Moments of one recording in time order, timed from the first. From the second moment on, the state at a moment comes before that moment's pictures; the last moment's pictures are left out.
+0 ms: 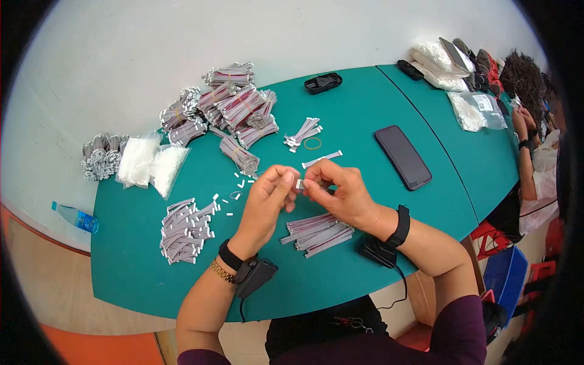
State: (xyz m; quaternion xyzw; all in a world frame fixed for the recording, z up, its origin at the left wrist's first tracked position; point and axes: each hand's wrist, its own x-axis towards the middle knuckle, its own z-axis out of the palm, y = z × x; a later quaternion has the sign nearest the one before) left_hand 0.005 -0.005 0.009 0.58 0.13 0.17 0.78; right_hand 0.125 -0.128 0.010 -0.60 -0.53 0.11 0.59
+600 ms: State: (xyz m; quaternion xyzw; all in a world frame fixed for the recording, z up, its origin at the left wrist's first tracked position) left_hand 0.002 0.001 0.007 0.58 0.10 0.13 0.80; right_hand 0.123 -0.130 0.015 -0.59 -0.57 0.12 0.56
